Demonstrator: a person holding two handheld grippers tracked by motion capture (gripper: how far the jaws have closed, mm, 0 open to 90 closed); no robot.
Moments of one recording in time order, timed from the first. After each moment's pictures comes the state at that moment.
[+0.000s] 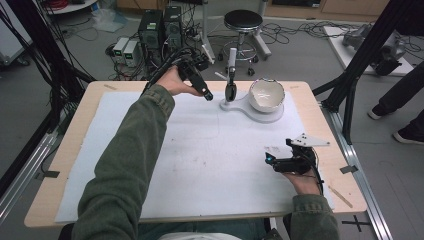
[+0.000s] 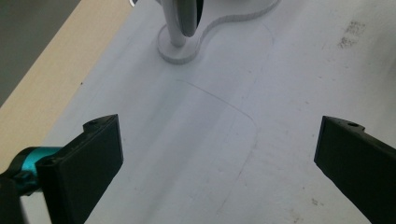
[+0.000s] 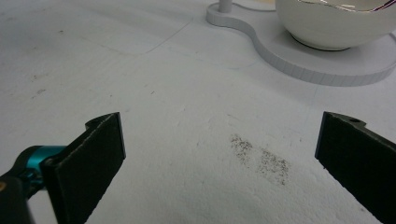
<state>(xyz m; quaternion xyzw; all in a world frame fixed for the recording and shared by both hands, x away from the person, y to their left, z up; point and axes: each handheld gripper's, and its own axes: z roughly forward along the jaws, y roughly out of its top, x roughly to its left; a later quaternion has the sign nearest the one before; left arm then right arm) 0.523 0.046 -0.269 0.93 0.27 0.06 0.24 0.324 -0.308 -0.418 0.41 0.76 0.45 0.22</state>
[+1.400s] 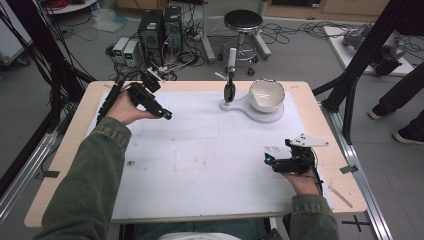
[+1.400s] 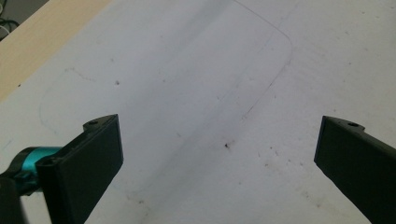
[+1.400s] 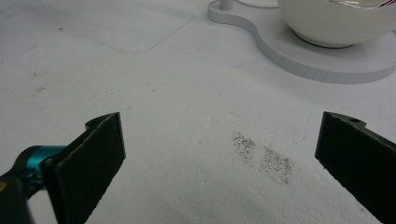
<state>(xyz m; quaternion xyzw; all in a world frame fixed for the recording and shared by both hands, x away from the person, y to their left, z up) 0.450 0.168 -0.297 0.89 0.35 0.10 0.28 0.324 -0.306 -0.419 0.41 0.76 0.45 0.22</state>
